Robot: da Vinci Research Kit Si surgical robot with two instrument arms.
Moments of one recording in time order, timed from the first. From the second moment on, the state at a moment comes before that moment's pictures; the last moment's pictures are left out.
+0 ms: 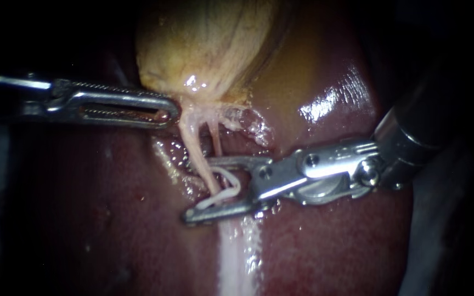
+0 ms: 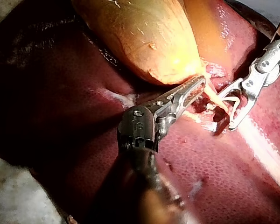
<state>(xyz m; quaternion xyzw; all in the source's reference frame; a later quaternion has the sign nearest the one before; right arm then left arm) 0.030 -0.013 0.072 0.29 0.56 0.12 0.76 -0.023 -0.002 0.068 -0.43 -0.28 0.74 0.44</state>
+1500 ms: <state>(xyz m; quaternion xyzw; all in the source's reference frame) 0.029 -0.014 0.075 0.36 0.53 0.15 0.75 -0.023 -0.002 0.068 -0.43 -0.28 0.74 0.44</state>
